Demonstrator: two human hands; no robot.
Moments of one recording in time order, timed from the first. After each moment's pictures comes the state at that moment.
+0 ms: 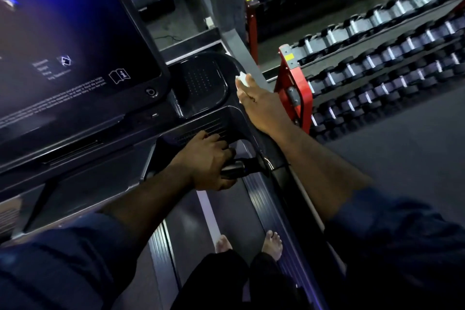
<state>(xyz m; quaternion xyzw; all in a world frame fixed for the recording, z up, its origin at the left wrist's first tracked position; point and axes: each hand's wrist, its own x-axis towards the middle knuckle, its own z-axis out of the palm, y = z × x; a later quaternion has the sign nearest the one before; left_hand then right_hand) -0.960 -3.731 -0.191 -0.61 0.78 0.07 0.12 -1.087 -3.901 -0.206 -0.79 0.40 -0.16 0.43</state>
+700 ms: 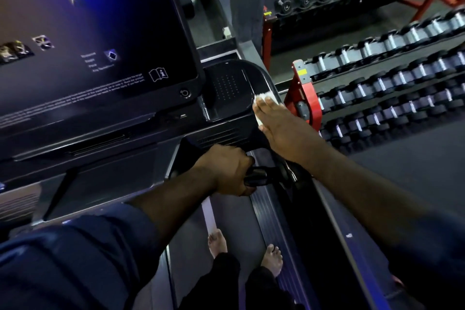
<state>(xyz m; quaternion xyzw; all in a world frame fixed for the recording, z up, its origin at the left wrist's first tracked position) -0.959 -3.730 -0.189 -0.65 0.74 0.14 0.14 -1.100 -3.885 -0.210 -0.96 0.23 -0.03 0.16</state>
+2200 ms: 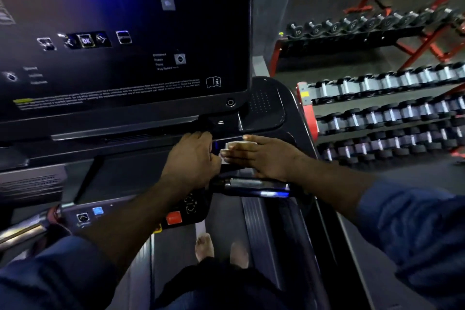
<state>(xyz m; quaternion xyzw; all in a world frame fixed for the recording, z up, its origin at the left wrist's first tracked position) -0.866 -3.650 -0.168 -0.86 0.48 0.12 -0.15 -1.026 -3.860 -0.239 -0.97 -0.19 0.05 -0.17</state>
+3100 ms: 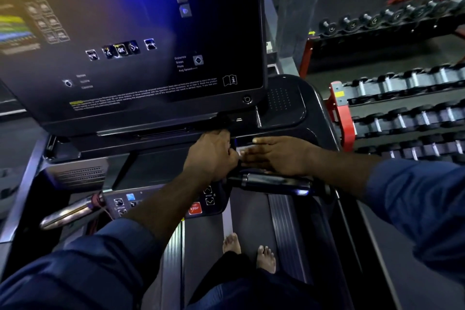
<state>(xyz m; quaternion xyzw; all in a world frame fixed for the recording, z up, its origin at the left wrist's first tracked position) -0.876 -3.653 -0.160 -0.89 0.43 0.11 -0.10 -1.012 -3.865 -0.262 -0.94 -0.28 -0.05 -0.16</state>
